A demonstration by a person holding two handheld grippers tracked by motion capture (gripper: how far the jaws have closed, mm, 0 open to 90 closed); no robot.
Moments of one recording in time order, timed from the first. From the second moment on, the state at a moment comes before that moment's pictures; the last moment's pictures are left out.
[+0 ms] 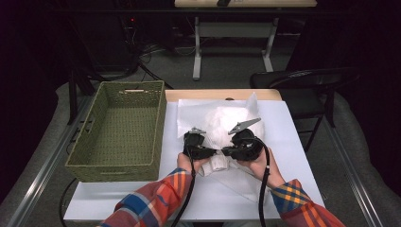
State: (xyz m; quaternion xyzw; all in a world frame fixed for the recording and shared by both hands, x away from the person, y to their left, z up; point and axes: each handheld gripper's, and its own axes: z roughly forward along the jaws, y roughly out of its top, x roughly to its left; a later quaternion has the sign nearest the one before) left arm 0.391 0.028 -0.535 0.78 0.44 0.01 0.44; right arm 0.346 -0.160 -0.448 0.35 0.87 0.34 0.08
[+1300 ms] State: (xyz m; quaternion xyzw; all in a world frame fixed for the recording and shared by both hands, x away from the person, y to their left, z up) left arm 0.367 0.042 -0.539 0.82 0.40 0.02 0.41; right arm 0.345 -0.148 -0.464 0.34 0.88 0.29 0.14
